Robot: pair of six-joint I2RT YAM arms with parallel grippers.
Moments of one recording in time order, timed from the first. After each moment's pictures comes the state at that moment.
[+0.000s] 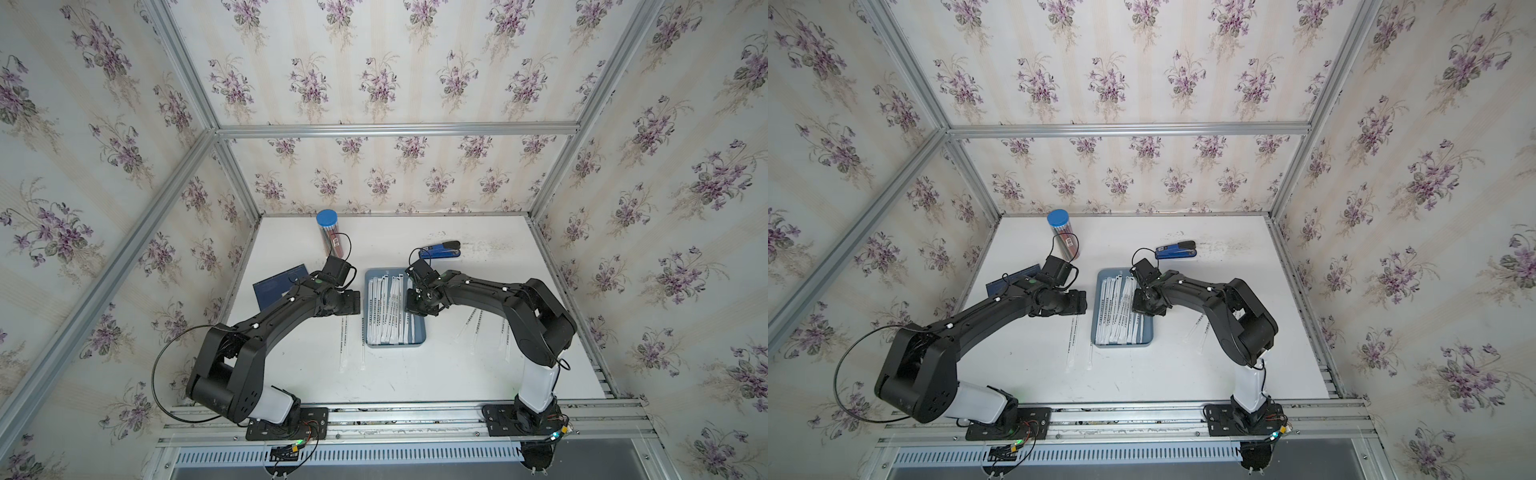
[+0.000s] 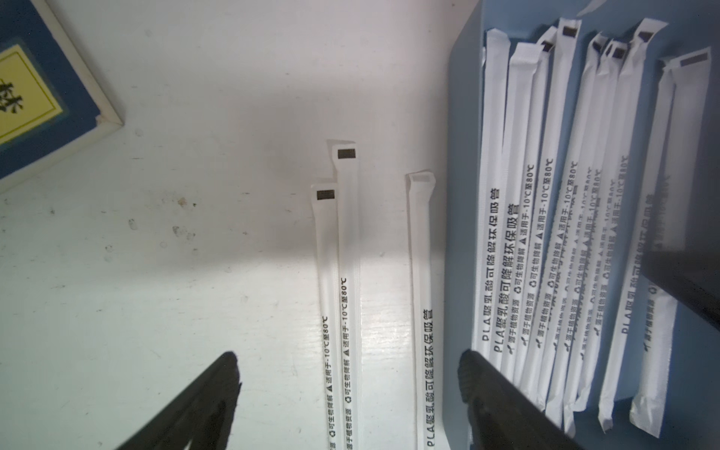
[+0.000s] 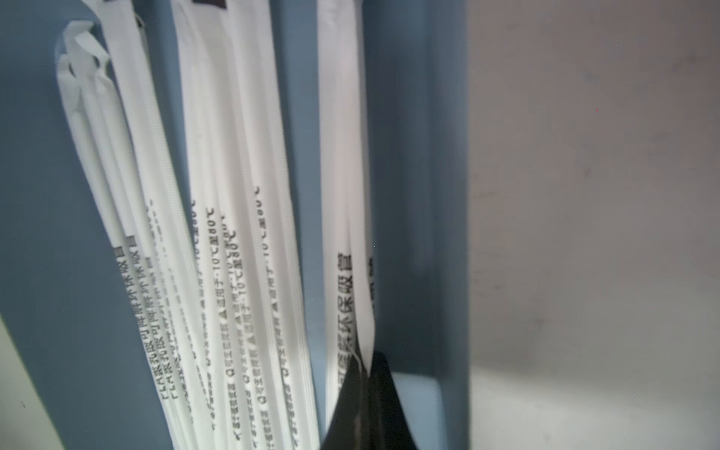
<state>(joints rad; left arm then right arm) -0.39 1.47 0.93 -0.65 -0.01 -0.43 0.71 1.90 1.19 -0.51 -0.10 0.81</state>
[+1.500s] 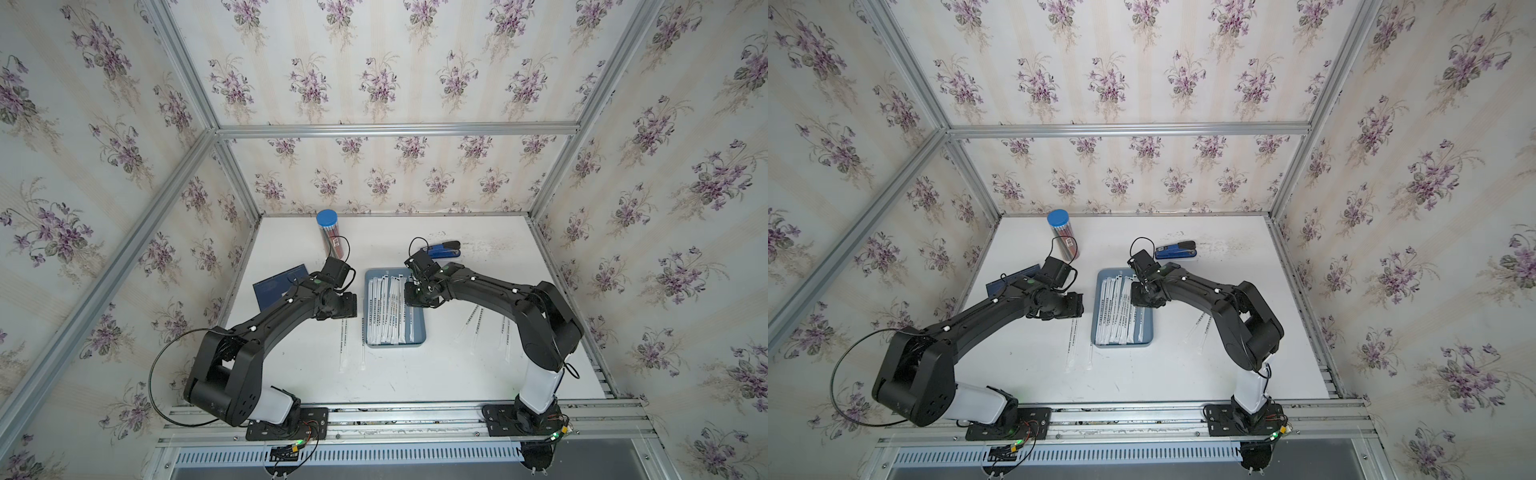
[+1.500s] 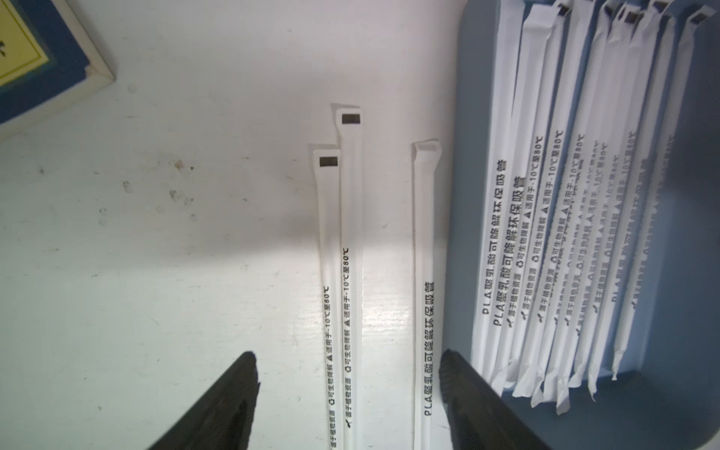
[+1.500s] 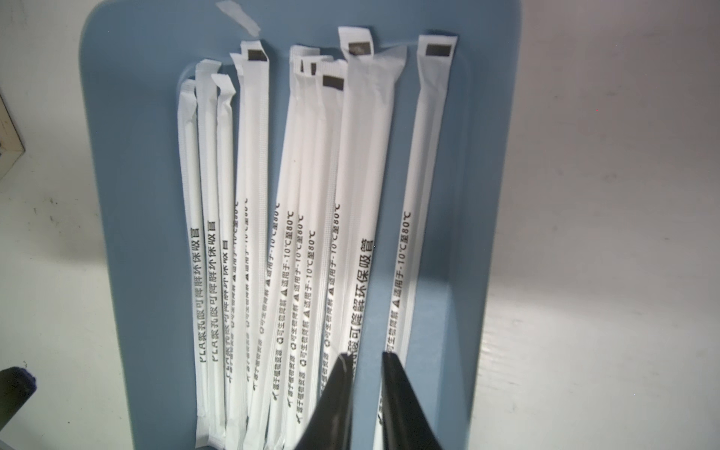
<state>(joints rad) -0.38 1.45 0.93 -0.72 0.01 -0.45 0.72 1.85 1.27 -0.60 -0.06 0.67</state>
